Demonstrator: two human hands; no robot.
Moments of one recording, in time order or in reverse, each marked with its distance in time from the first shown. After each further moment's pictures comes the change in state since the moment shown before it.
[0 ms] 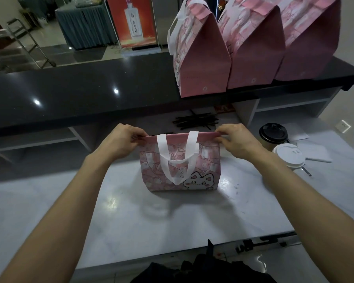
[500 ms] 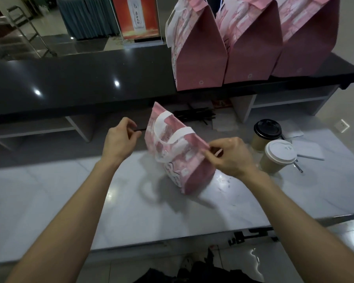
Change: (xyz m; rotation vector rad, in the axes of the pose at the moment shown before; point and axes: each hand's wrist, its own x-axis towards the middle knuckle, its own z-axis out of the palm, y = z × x) left_hand -0.029 0.023 0.040 -0.186 0.358 -0.294; right_hand -0.072 -0.041 0.007 0.042 0.166 -0.129
